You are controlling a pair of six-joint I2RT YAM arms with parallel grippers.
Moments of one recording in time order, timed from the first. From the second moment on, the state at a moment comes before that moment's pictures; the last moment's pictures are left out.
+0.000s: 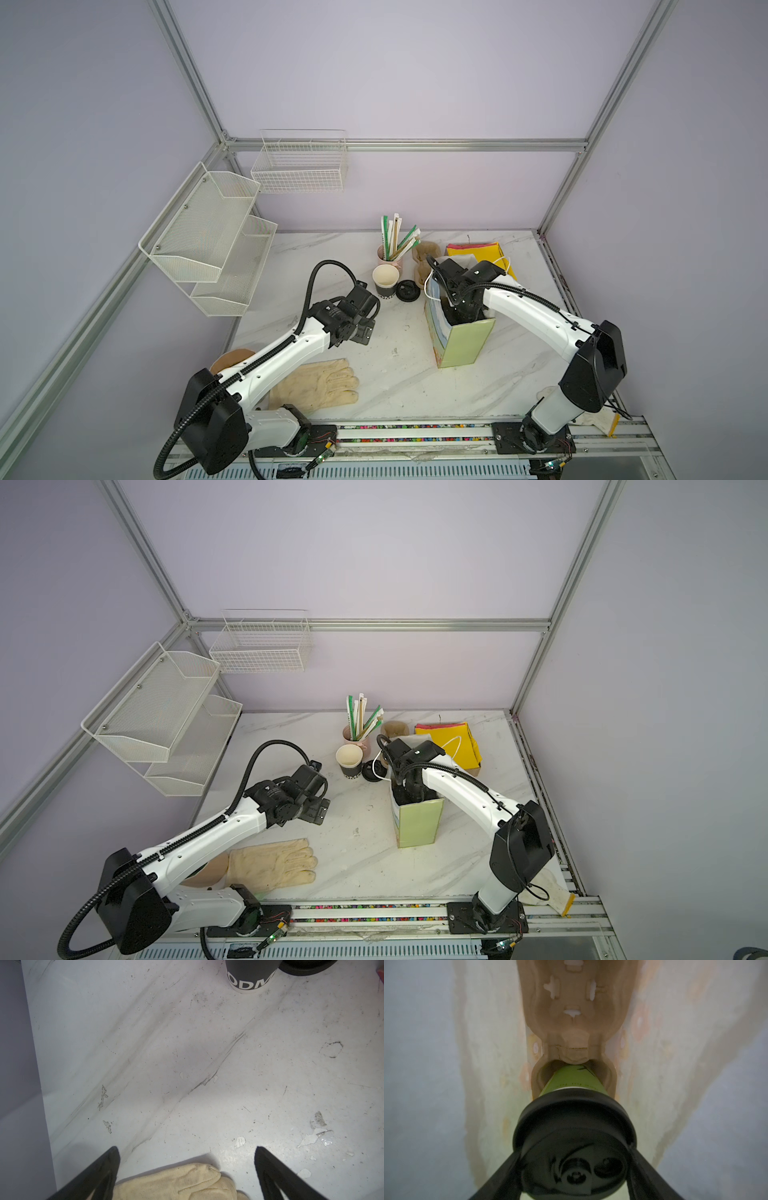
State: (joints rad) left arm -0.65 1.29 1.01 -0.88 -0.44 -0.26; right arm 0.68 1.63 1.43 -1.30 0.02 0.52
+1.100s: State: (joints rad) left arm -0.65 1.29 1.01 -0.88 -0.43 -0.26; right arm 0.67 1.61 1.41 -1.26 0.00 0.52
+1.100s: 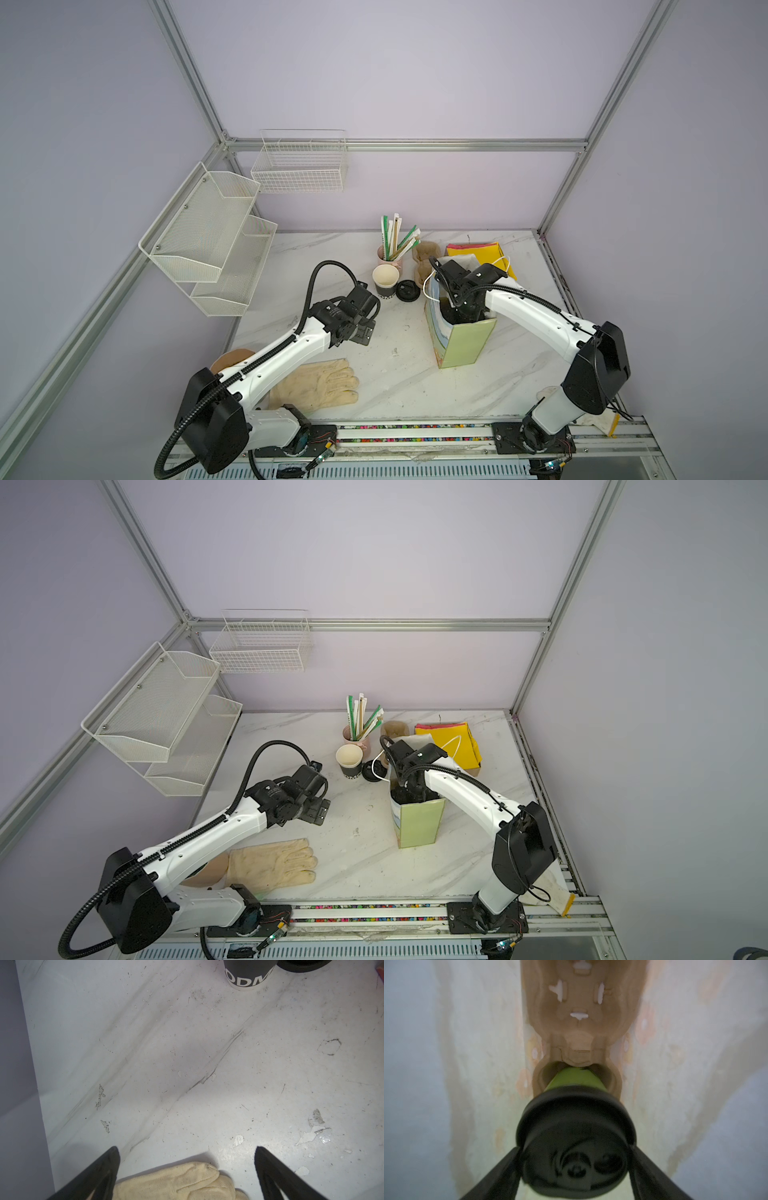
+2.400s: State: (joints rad) left arm -0.65 1.31 1.01 -0.89 -0.42 -0.26; right arm 0.67 1.63 1.54 -1.30 0.01 0.52
